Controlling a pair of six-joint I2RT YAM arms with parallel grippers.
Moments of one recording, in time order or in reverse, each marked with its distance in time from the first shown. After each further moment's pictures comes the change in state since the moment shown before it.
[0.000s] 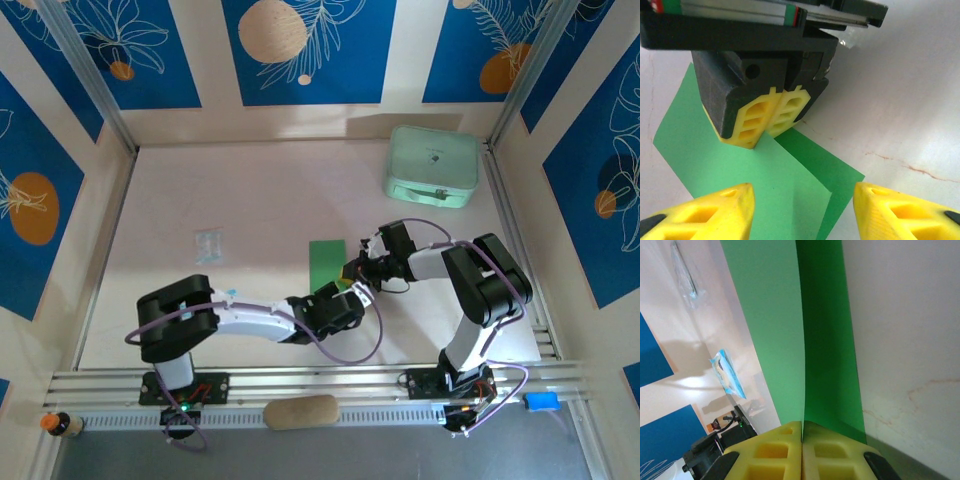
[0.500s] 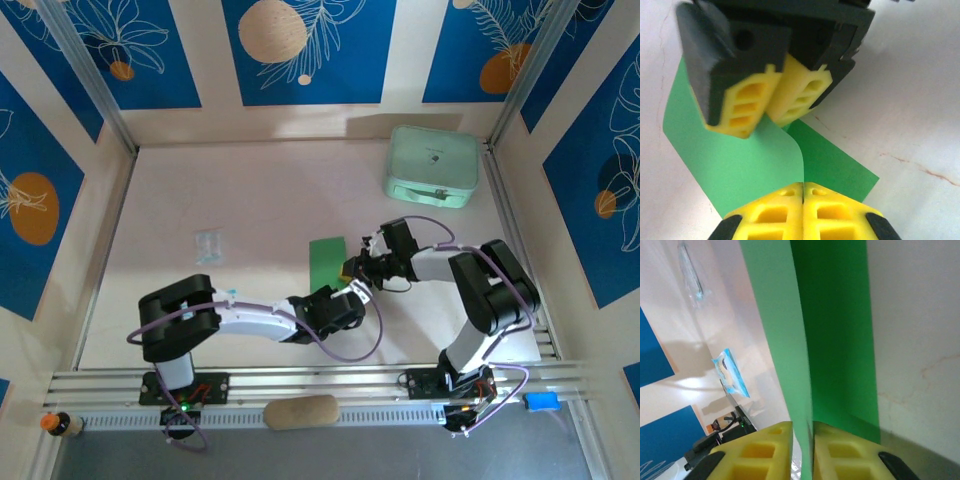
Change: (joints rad) left arm 0.005 0.003 0.009 -0.023 -0.031 -0.062; right arm 0.000 -0.078 0.000 -0.058 0.031 -0.006
